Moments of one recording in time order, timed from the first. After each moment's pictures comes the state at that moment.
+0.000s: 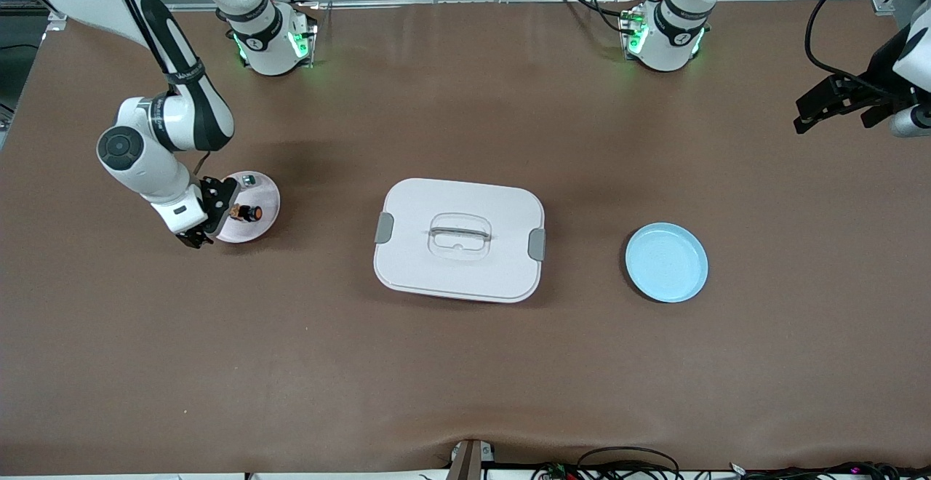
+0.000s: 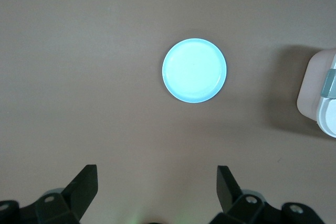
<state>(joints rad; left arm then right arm) 0.00 -0.08 -0.06 -1.61 0.01 1.52 -0.13 -0.03 0.24 -0.04 -2.36 -0.16 2.64 -1.24</state>
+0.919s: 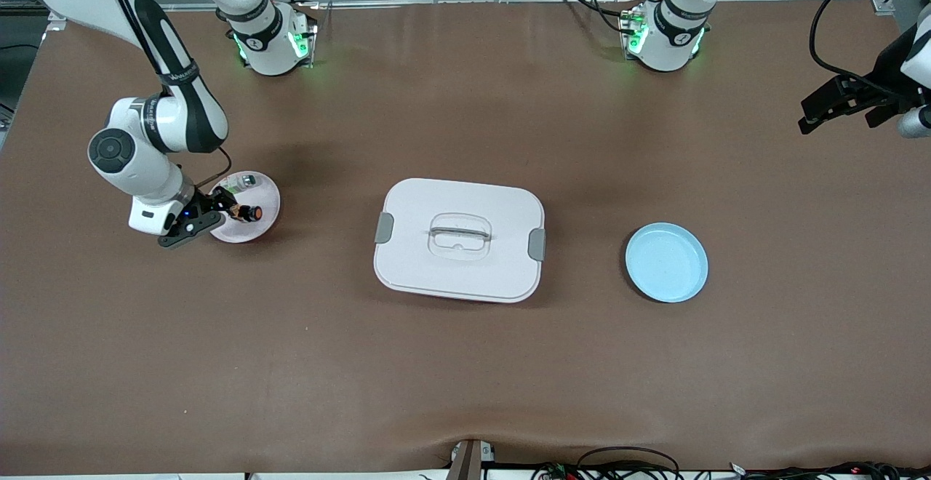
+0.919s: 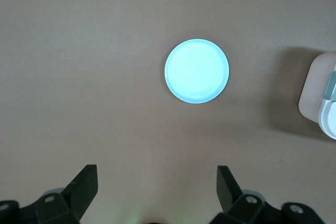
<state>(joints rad) 0.01 -0.08 -0.06 -1.61 0.01 1.52 -0.13 -0.05 0.24 -0.04 -2.36 -0.16 2.59 -0.32</state>
